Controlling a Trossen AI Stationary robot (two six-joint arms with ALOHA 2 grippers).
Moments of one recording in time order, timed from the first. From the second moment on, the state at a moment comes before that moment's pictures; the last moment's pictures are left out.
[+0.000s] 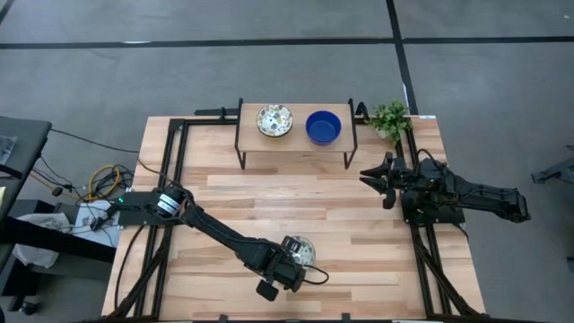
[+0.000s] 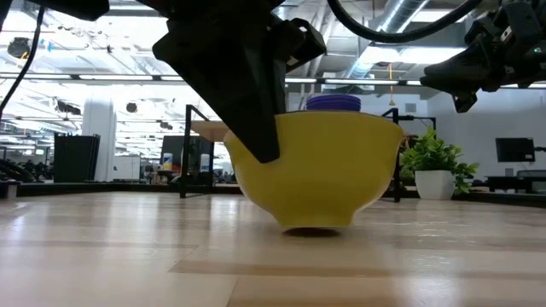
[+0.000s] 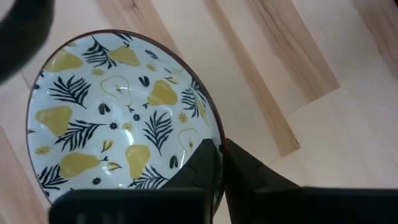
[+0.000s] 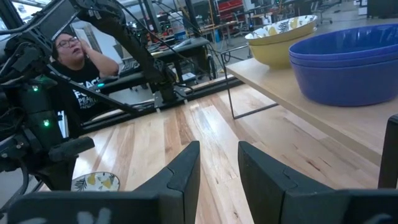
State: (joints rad) left arm -0.54 2.02 1.72 -0.78 -0.15 0.10; right arm -0.19 0.10 0.14 -0.11 -0.06 0.20
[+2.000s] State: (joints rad) left arm -0.01 1.39 1.72 -0.90 -0.55 0.84; right arm -0.19 0.10 0.14 -0.11 -0.05 0.20
